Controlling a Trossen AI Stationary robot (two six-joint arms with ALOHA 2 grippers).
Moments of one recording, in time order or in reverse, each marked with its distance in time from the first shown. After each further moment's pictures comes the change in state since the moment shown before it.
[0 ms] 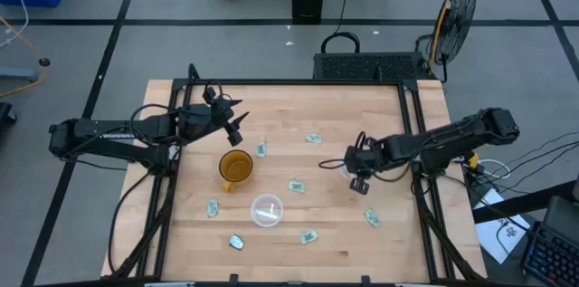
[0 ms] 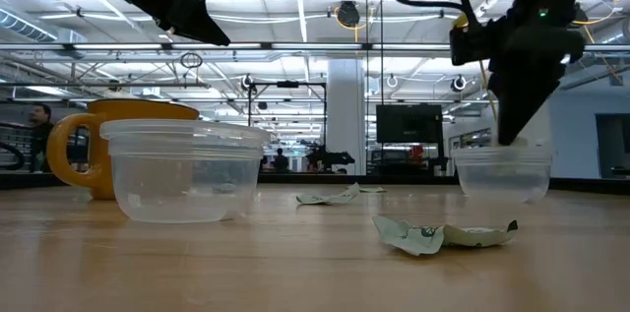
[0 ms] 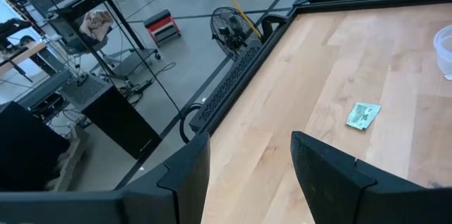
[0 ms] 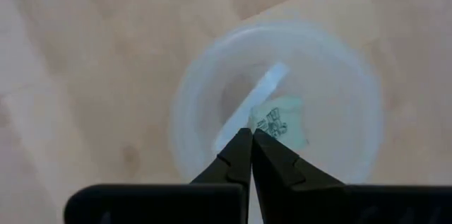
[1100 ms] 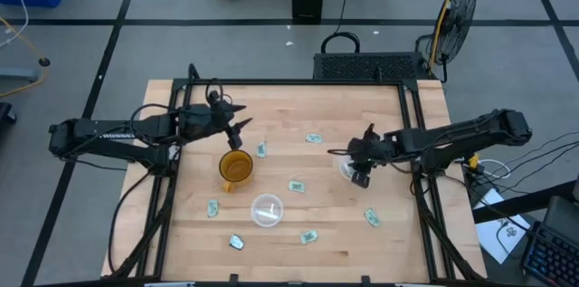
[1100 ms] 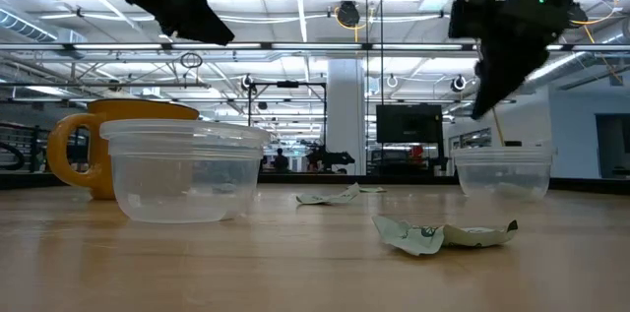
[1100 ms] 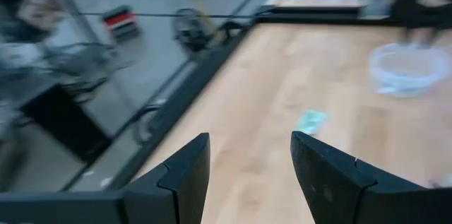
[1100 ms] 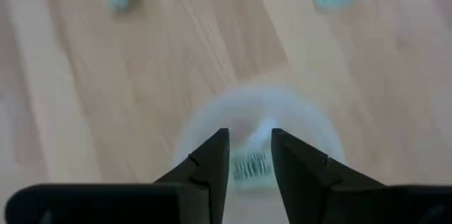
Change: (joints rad) left arm 0.000 0.000 0.000 0.001 0.160 -0.102; right arm -0.050 -0.175 -0.072 0.180 0.021 -0.126
